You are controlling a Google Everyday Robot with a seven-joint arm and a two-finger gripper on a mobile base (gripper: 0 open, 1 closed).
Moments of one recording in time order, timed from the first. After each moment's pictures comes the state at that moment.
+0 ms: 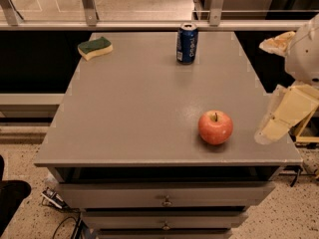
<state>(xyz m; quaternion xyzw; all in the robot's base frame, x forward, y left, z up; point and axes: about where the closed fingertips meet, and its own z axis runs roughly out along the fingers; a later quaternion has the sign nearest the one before) 0.428 -0.190 0.976 -0.59 0.76 0.01 0.27</state>
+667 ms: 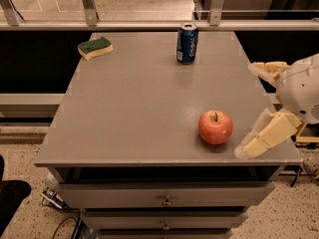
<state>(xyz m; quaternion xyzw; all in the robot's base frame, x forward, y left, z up) 0.424 -0.172 0.940 -0.55 0.74 0.11 0.37</state>
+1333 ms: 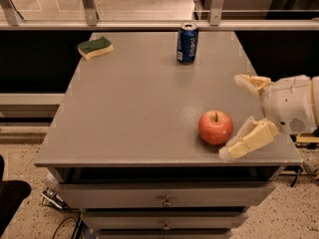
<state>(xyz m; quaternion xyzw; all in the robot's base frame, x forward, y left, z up) 0.442 -0.156 0.907 -0.52 0.71 0.19 0.43</state>
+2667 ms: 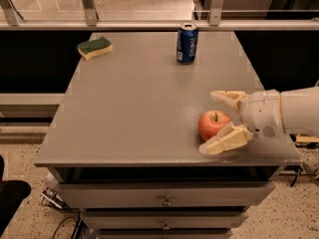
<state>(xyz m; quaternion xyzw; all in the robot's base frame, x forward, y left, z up) 0.469 -0.133 0.858 -0.52 0.69 0.23 0.44</state>
